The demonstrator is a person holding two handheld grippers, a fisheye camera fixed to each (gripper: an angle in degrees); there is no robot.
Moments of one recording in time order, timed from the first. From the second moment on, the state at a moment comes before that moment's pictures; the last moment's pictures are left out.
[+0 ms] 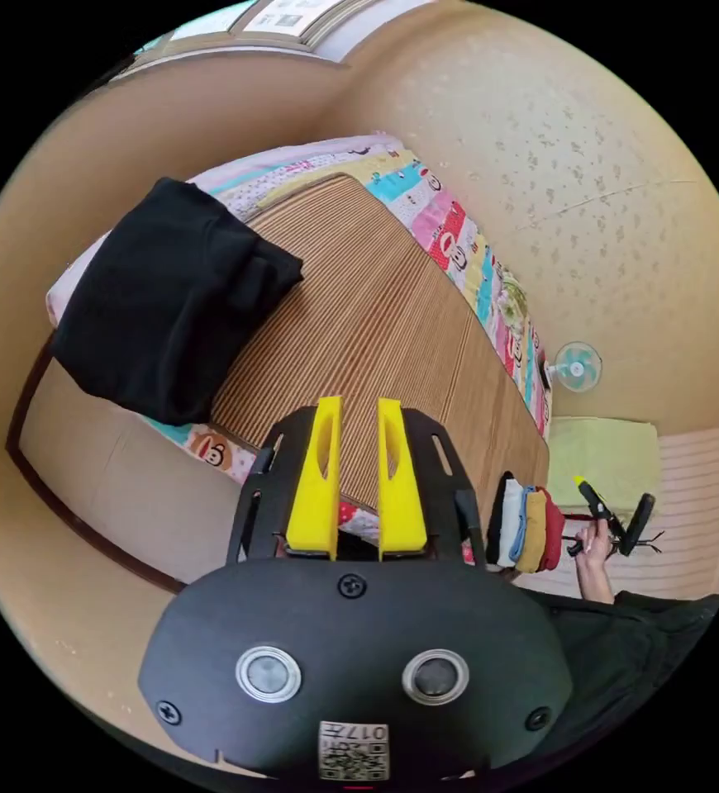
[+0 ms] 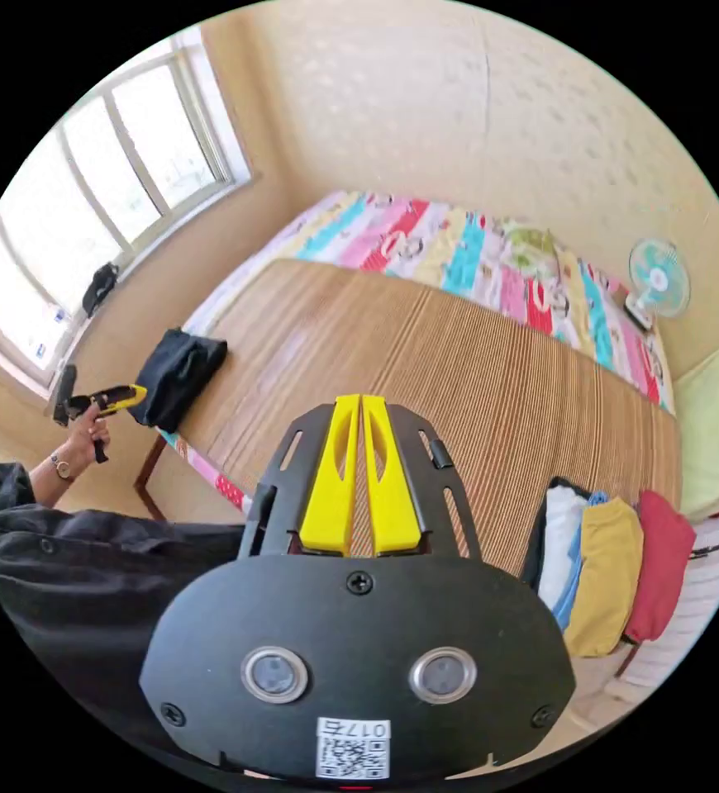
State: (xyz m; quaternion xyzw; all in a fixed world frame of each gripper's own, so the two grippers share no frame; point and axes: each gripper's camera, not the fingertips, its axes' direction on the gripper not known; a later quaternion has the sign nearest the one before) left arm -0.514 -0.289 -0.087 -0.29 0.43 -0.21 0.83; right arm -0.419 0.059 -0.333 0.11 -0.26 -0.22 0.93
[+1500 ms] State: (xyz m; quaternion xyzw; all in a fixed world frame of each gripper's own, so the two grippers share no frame) left arm -0.546 -0.328 -0.496 0.23 0.95 0.16 0.13; right arm -0.549 0.388 -0.481 0.32 -0.44 -0.46 0.70
